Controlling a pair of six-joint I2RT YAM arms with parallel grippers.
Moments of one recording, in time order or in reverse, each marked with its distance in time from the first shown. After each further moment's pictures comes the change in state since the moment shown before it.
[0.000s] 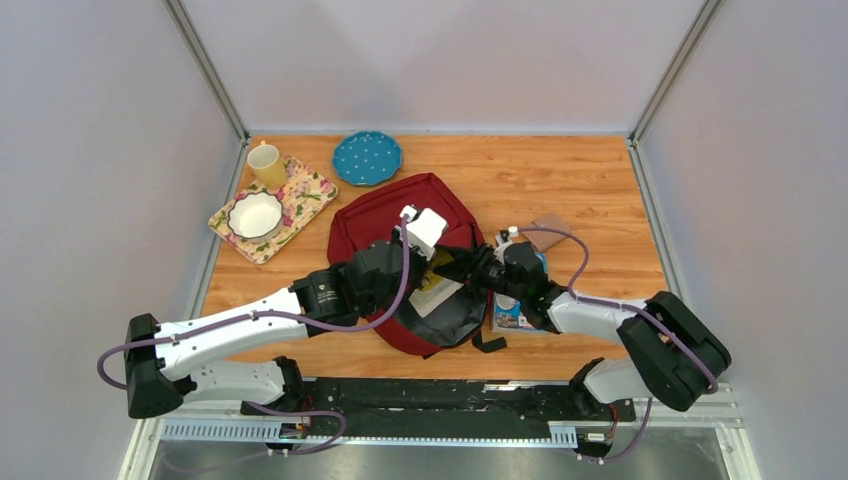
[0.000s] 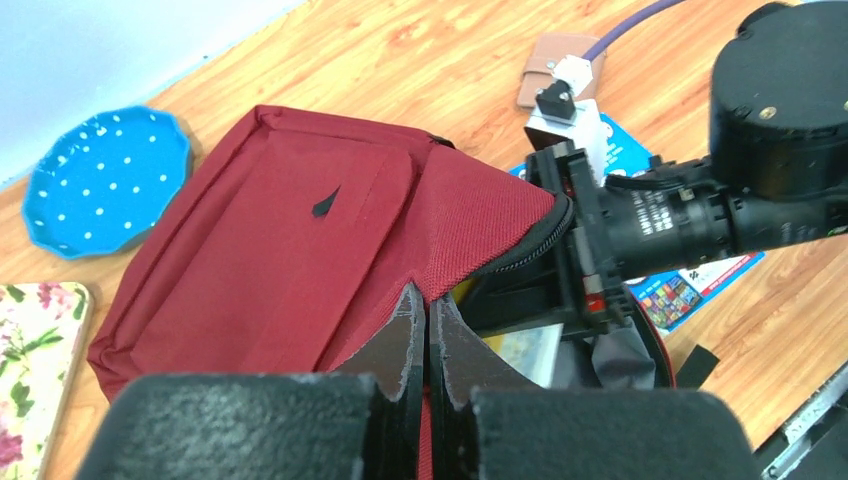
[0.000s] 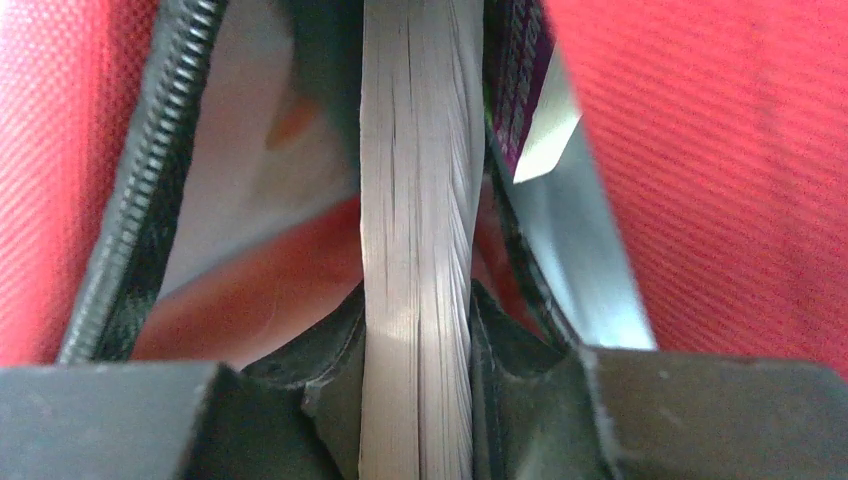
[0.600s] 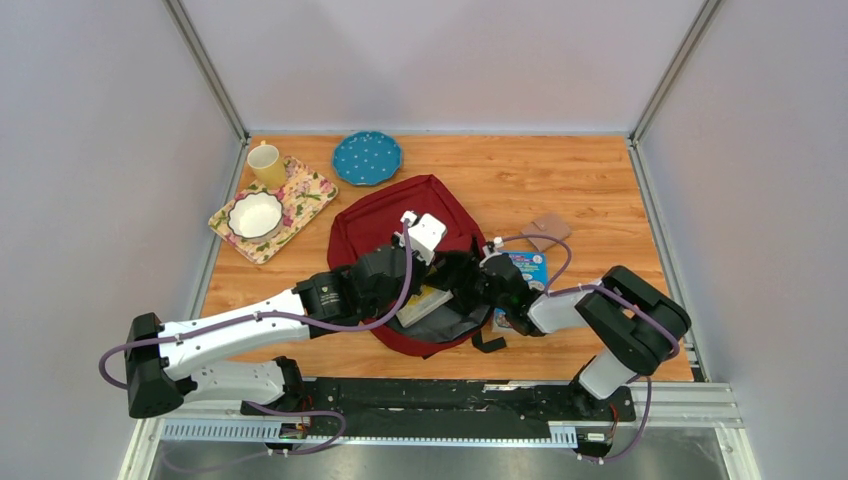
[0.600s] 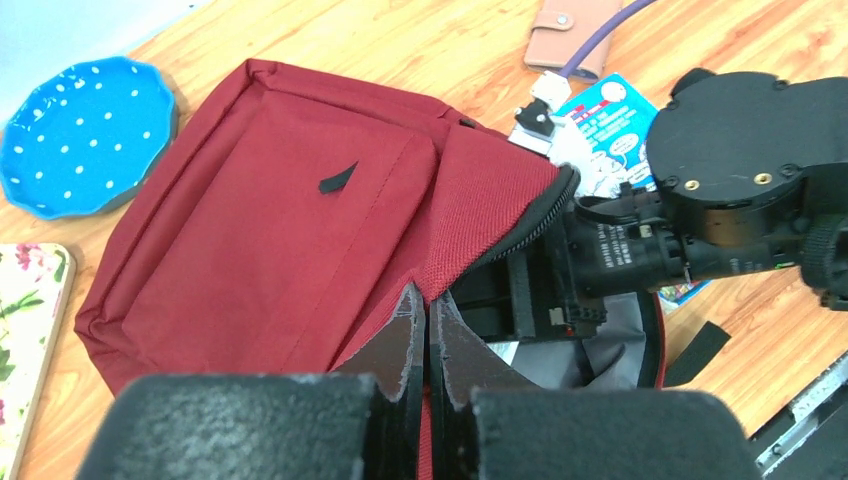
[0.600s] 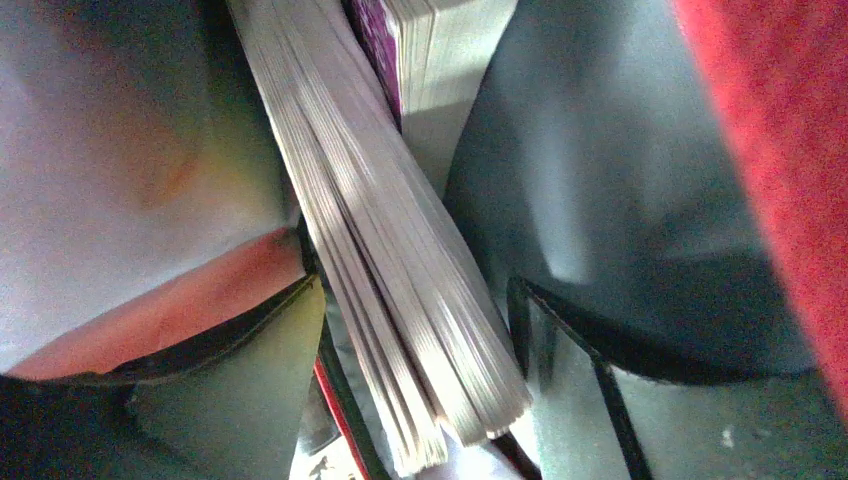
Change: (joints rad) left arm 0.000 0.004 -0.036 -0.039 -0.007 -0.060; right arm 0.112 0.274 0.018 0.144 0.175 -0.102
